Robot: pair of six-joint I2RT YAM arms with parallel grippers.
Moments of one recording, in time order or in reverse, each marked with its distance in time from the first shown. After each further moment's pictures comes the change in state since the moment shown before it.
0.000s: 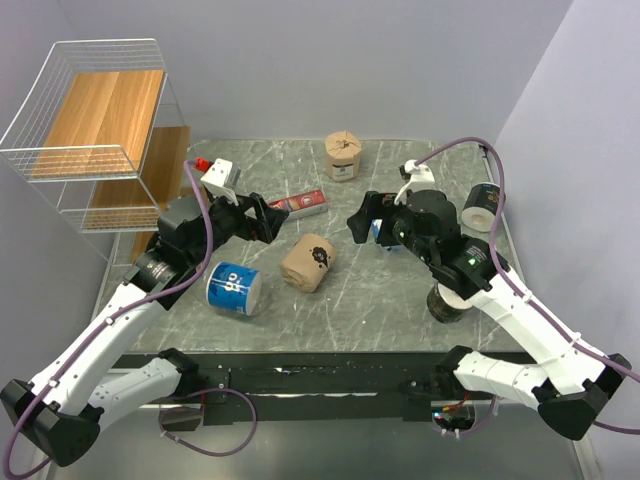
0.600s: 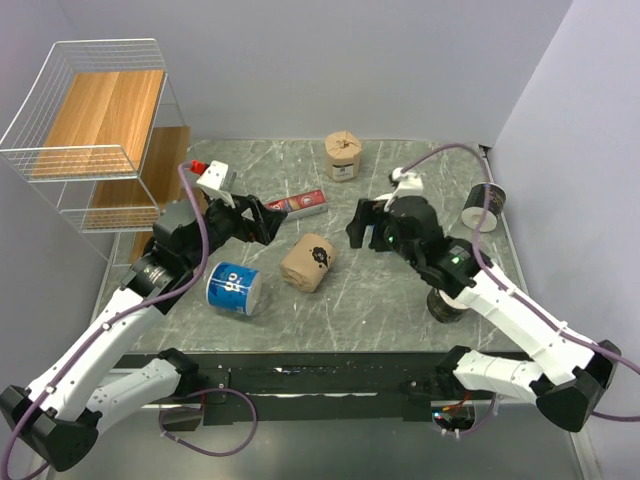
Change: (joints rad) left arm 0.000 -0.026 -0.017 0.020 0.001 0.003; right arm 0.034 0.043 -0.040 -0.002 0.097 0.012
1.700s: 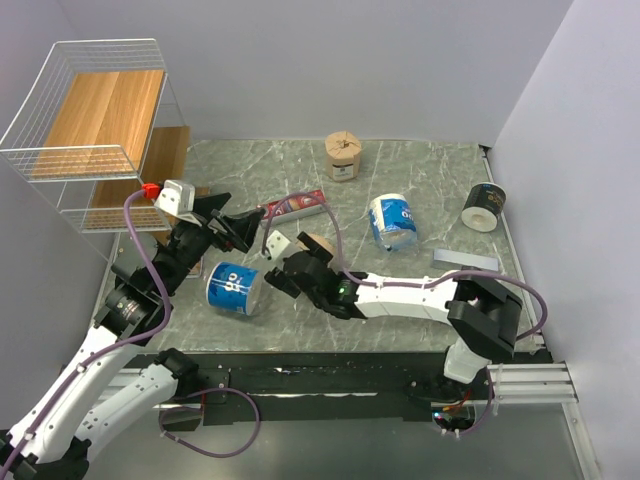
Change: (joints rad) left arm 0.000 -0.238 -0.100 0.129 -0.072 0.027; right arm 0.409 0.558 -0.123 0.600 0.241 -0.665
